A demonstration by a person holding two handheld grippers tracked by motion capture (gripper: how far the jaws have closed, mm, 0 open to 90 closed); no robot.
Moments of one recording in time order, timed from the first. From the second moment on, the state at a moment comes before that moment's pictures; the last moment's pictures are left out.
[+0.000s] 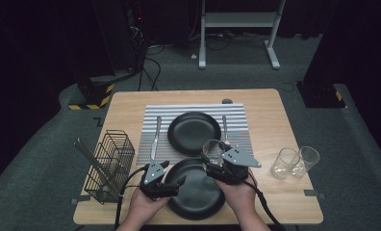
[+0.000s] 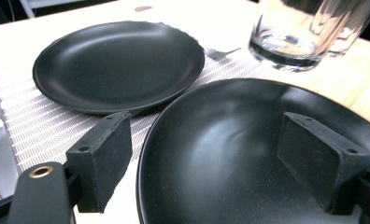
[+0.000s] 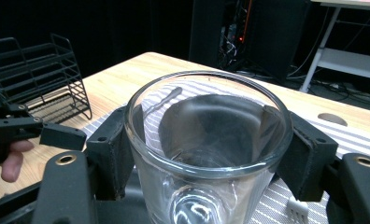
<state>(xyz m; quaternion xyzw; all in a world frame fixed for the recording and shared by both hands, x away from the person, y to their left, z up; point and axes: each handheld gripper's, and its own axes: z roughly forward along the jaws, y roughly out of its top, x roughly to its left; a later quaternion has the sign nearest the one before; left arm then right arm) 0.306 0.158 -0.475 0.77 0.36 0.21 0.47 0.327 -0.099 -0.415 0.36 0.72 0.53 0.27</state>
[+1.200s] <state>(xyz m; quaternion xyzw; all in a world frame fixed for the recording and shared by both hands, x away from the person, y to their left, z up) 0.308 0.129 -0.461 0.76 0.31 0.20 0.53 0.321 -0.073 -0.416 0.35 0.72 0.55 0.23</state>
